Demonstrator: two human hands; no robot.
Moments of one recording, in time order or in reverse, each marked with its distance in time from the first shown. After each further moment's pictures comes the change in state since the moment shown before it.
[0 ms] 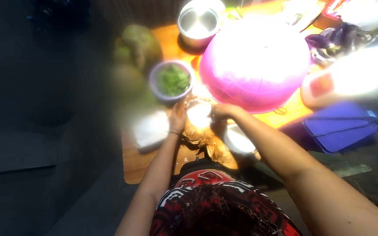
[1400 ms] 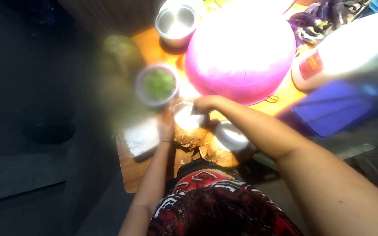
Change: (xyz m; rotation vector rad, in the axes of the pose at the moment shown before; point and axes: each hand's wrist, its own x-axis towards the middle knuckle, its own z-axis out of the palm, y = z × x) left_hand -0.012 0.001 0.004 0.138 0.170 -0.002; right_hand -0.010 -0.001 -0.028 -0.004 -0.001 -0.191
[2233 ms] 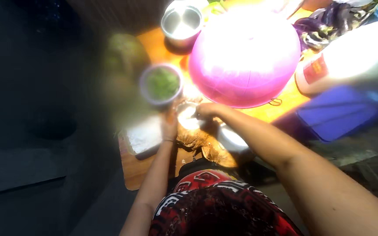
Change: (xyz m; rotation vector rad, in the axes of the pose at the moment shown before) left_hand 0.000 -0.002 -0.001 -0.019 -0.027 -0.022; right_hand 0.021 0.008 0.031 0.058 0.057 -0.047
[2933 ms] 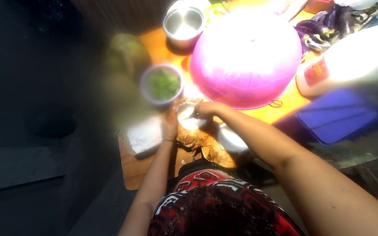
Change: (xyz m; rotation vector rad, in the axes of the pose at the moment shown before) left_hand 0.001 0.001 0.001 0.011 -0.003 -0.009; right_hand -0.001 -0.006 -0.009 -0.036 0.012 -0.027
